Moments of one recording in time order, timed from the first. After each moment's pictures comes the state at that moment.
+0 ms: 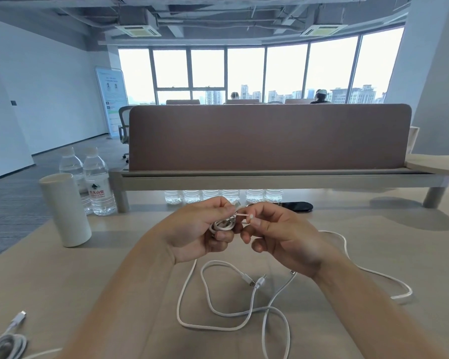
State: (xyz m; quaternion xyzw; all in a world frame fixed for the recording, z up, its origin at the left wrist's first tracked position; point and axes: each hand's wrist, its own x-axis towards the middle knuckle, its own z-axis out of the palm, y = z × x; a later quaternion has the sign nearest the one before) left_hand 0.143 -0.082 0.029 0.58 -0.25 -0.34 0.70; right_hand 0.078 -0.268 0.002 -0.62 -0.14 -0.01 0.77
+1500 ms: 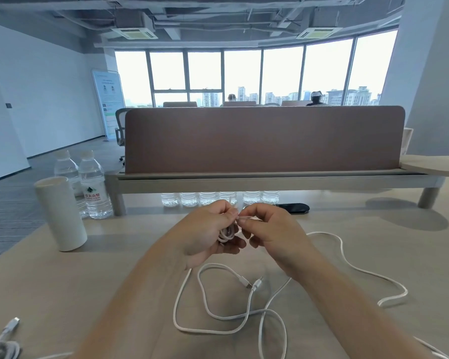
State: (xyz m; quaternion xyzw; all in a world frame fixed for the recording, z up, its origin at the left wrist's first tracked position) left_hand 0.138 -0.103 0.024 0.68 -0.22 -0.24 0.66; right_hand 0.084 -0.254 0.001 -0.77 0.00 -0.17 0.62
